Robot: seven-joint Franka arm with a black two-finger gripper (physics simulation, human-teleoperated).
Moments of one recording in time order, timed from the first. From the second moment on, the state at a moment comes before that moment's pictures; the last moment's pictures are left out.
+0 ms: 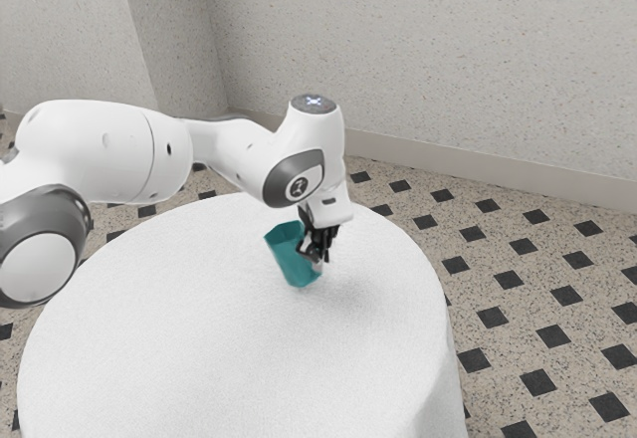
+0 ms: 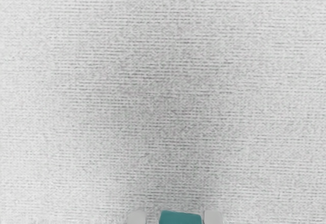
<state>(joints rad) -0.36 0.52 0.14 -1.66 0.06 2.20 1.28</state>
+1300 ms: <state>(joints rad) -0.52 0.32 0.42 -1.99 0.07 2.21 1.25</state>
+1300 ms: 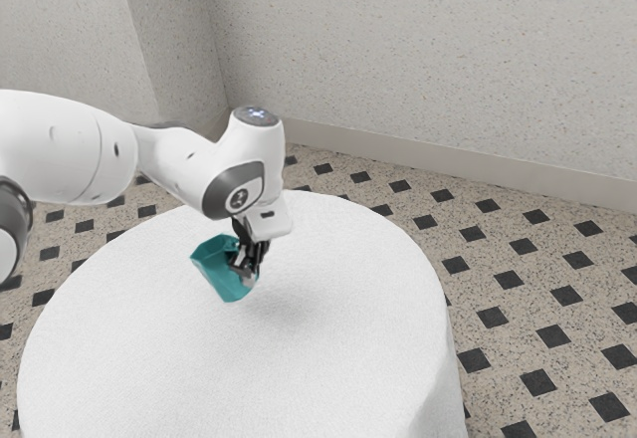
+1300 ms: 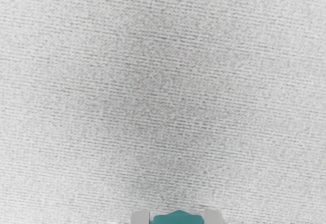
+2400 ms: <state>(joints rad) -0.67 0.32 0.56 -2.09 0.06 2.28 1.23</state>
